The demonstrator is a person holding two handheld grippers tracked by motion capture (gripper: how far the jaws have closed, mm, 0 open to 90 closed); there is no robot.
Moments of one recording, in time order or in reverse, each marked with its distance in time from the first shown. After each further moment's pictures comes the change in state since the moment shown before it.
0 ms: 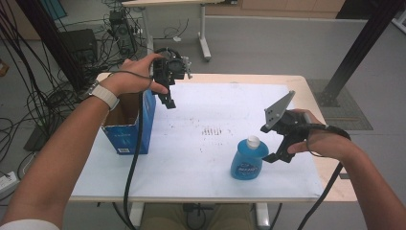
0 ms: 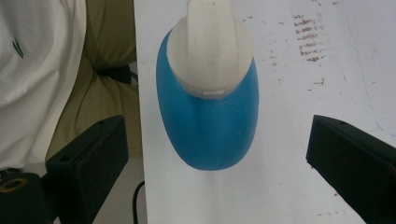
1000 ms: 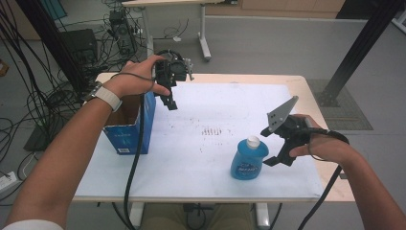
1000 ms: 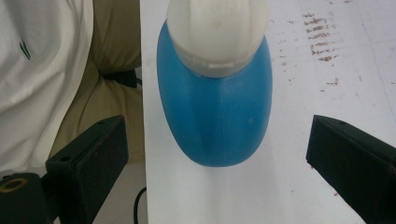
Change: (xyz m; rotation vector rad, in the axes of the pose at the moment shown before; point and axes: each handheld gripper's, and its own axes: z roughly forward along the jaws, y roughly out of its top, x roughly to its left) left arm -0.001 0.003 0.006 0.002 -0.004 -0.006; right arm -0.002 -0.015 0.011 -0.045 0.031 -0.003
